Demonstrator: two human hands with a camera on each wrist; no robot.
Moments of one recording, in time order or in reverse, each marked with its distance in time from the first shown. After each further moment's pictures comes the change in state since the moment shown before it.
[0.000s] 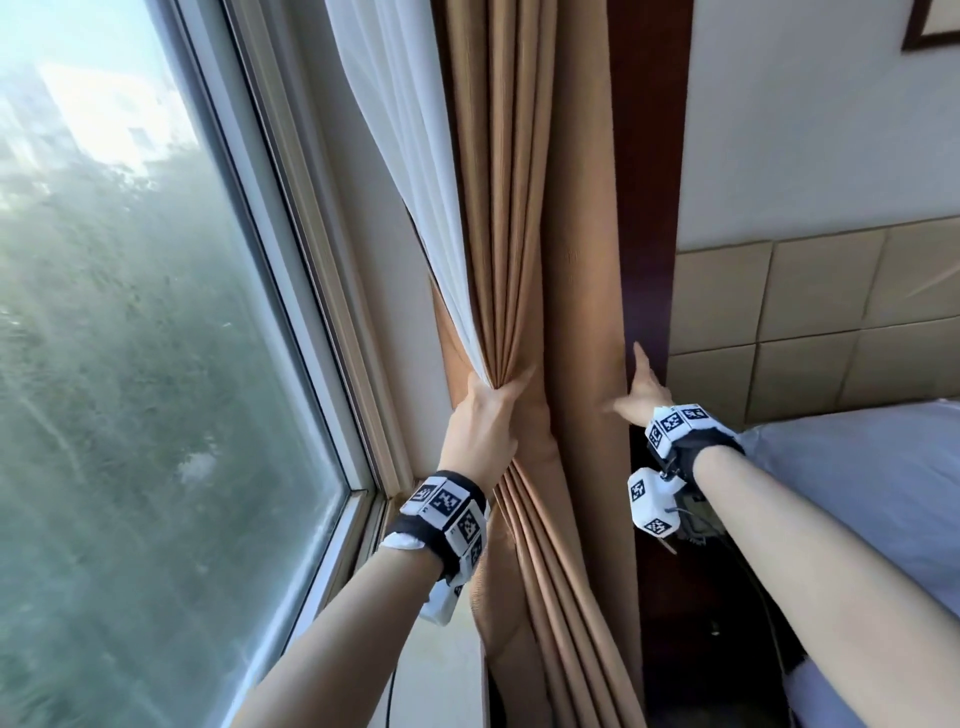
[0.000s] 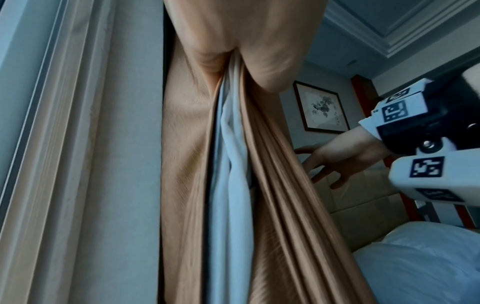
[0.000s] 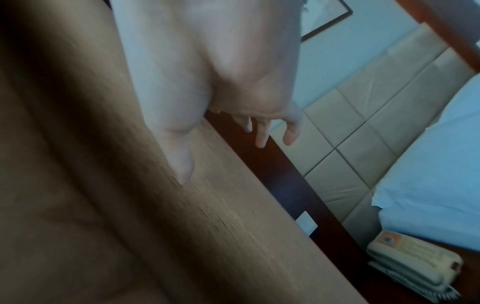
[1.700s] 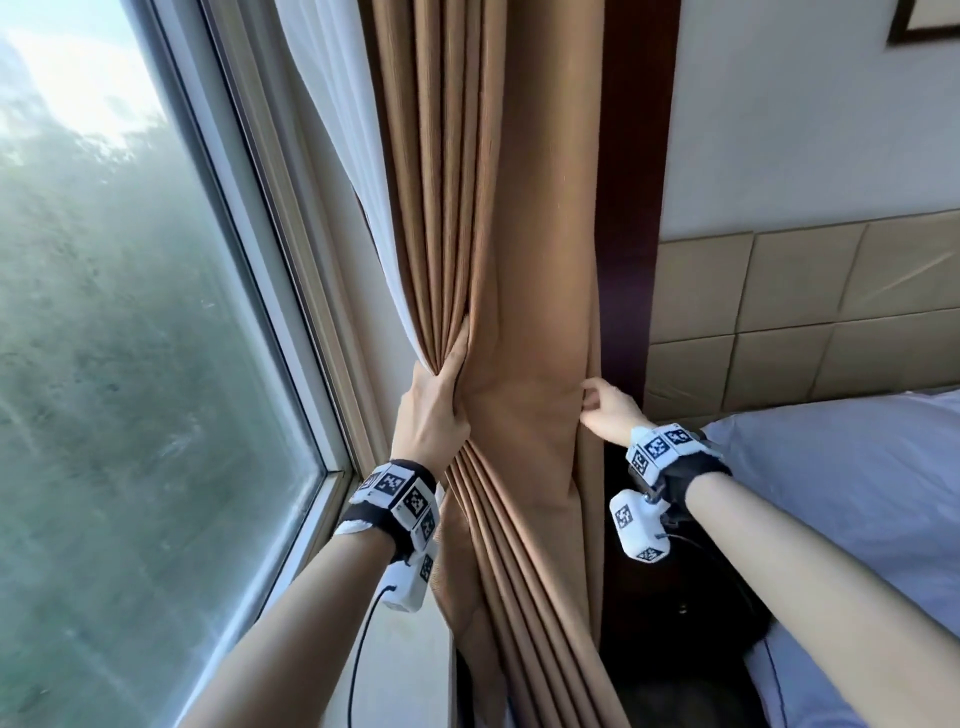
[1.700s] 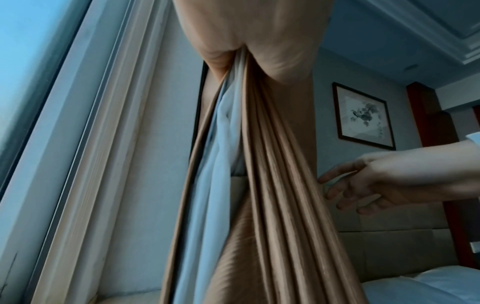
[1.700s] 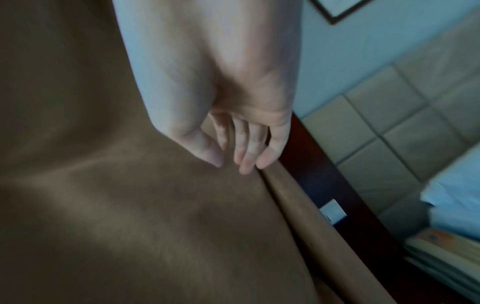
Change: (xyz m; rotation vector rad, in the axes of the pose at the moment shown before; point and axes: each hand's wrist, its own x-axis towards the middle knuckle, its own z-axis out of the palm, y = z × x) left_hand -0.007 -0.012 -0.005 -0.109 0.106 -0.089; right_hand -0.032 0.020 0.006 -0.075 -0.162 -0.181
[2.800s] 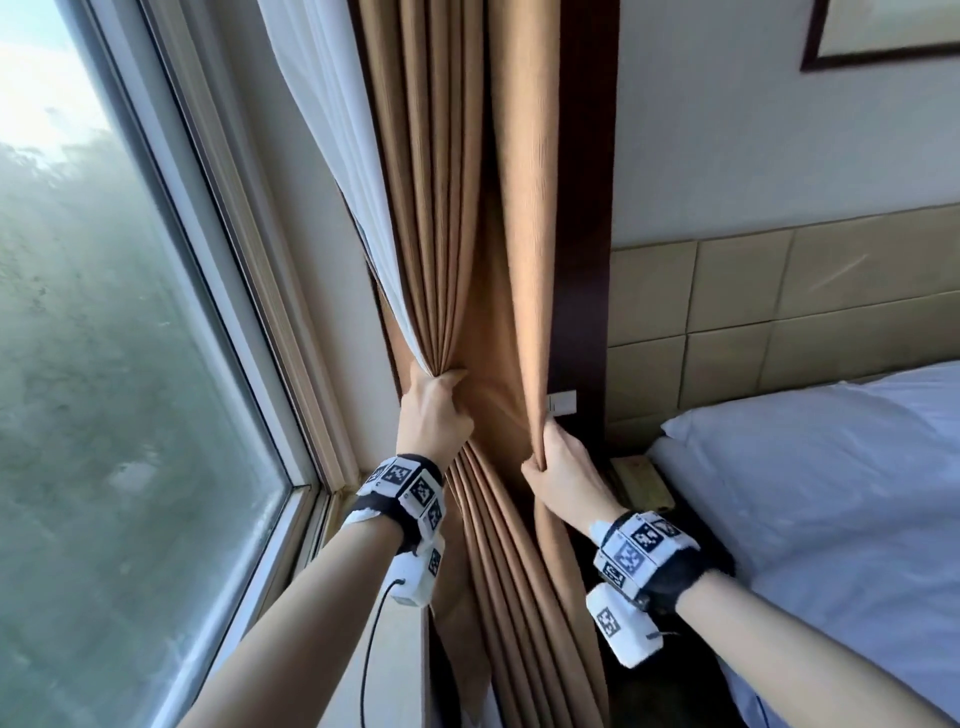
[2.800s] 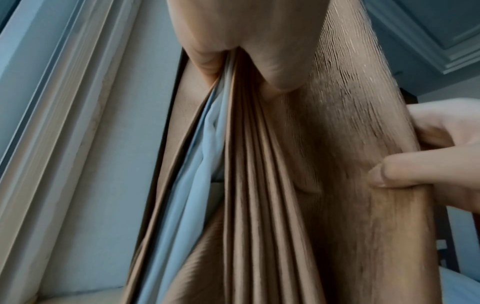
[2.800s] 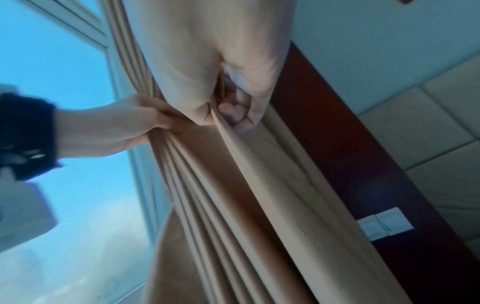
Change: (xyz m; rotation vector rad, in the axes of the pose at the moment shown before) left_hand 0.007 0.032 0.024 -0.026 -0.062 -0.130; right_hand -0.120 -0.022 0.029 -0.035 0.225 -0.267
